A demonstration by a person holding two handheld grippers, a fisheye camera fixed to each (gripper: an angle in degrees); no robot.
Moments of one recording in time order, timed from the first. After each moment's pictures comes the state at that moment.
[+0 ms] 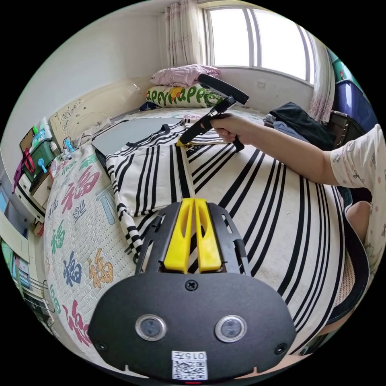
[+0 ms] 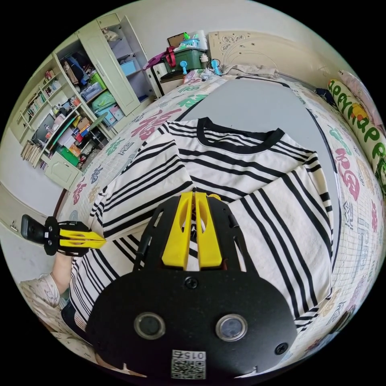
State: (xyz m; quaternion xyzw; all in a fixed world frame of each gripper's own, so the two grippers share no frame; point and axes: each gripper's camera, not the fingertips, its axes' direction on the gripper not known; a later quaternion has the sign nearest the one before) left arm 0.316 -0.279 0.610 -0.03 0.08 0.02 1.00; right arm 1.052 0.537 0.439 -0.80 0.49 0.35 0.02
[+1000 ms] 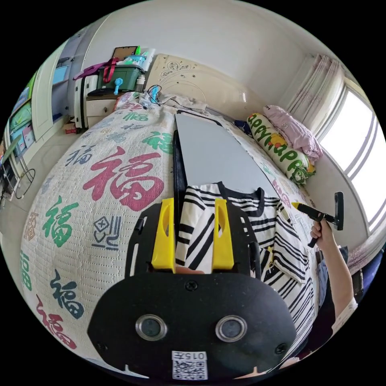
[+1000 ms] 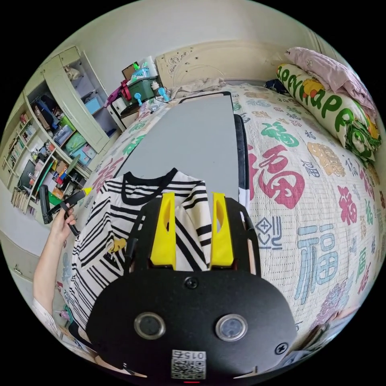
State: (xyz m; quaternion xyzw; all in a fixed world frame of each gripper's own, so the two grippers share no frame) left arm 0.049 -0.262 0.764 -0.01 0.02 -0.36 0.93; right arm 1.156 0.547 0.470 -0.75 0.59 0.29 0.01
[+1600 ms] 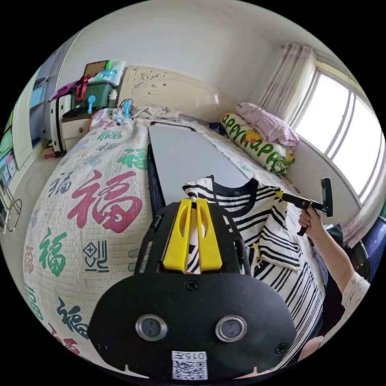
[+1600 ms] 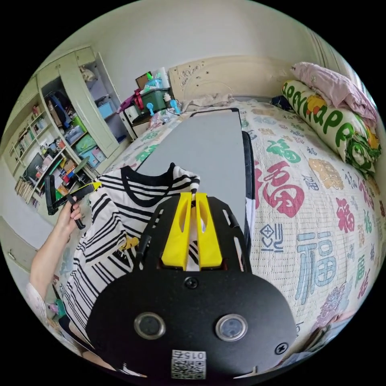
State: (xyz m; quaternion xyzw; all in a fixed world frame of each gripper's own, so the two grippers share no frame) left arm 0.098 -0.278 0.701 0.07 0.07 -0.26 0.96; right arm 1.101 0.559 0.676 -0.78 0.56 0.26 0.10
